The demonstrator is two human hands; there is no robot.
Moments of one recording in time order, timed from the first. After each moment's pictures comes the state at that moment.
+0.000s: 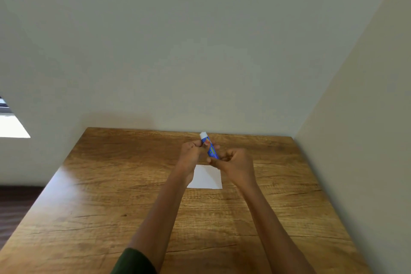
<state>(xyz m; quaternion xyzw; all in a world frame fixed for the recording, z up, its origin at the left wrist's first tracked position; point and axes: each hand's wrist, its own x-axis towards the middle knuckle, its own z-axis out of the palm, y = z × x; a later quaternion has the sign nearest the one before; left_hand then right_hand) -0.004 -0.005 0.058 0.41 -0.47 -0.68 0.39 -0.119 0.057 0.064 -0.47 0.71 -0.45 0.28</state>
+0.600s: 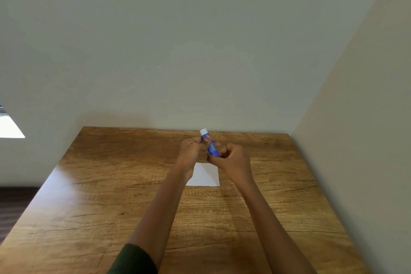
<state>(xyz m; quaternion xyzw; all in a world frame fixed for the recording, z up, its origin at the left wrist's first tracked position) -0.009 -0.005 0.062 0.39 -0.47 -0.70 0.38 -0.121 0.055 0.062 -0.46 0.72 -0.45 0.26</state>
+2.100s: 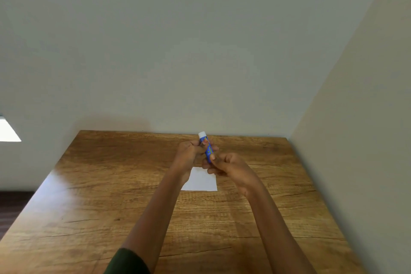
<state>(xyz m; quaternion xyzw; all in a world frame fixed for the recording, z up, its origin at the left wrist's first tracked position) -0.008 -0.007 0.063 0.39 -0.48 -0.69 0.38 -0.136 0.062 0.070 -0.46 0.61 -0.42 0.49</state>
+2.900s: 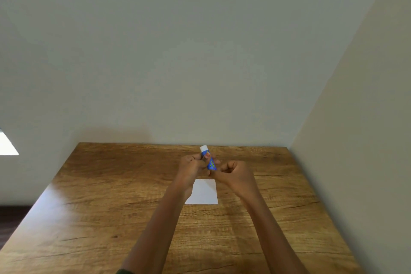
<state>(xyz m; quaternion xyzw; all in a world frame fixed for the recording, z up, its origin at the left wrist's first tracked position) -0.015 -0.006 0.058 0.40 -0.46 -0.70 0.38 -0.136 0.059 0.069 -0.46 0.69 -0.45 0.33</state>
